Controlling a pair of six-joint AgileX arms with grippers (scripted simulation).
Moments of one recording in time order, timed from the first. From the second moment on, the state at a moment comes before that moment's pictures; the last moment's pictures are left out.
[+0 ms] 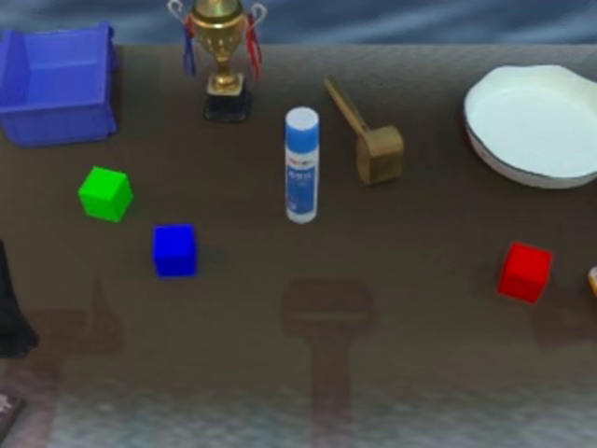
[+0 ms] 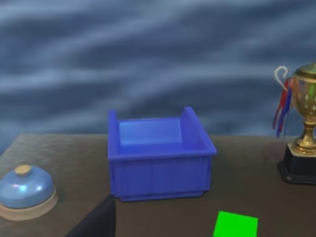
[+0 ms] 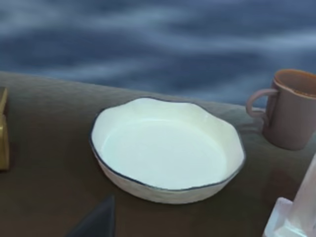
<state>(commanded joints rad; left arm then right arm) 0.00 0.00 0.00 0.00 0.00 0.00 0.04 0.22 0.20 -0.14 -0.01 -0.13</state>
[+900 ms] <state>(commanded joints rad) 0.00 0.00 0.00 0.00 0.00 0.00 0.21 1.65 1.19 -0.88 0.00 -0.79</state>
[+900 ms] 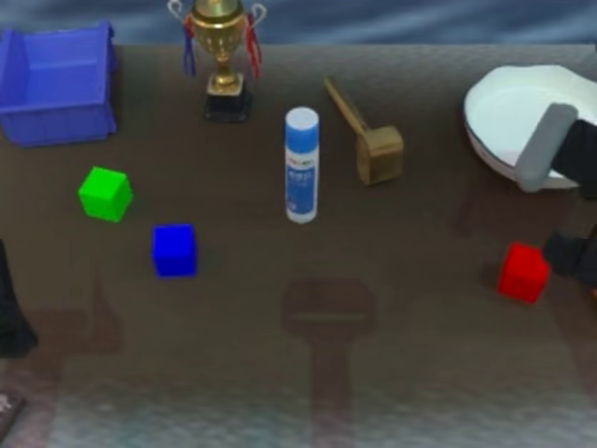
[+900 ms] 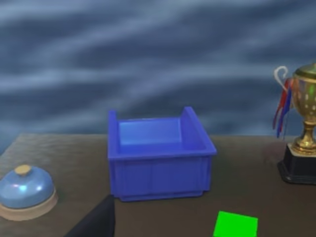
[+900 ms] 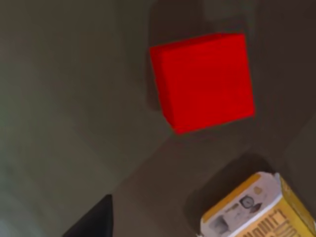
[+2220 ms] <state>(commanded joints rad) 0.00 0.00 0.00 0.00 0.00 0.00 0.25 2.11 1.28 -0.74 0.00 -0.94</state>
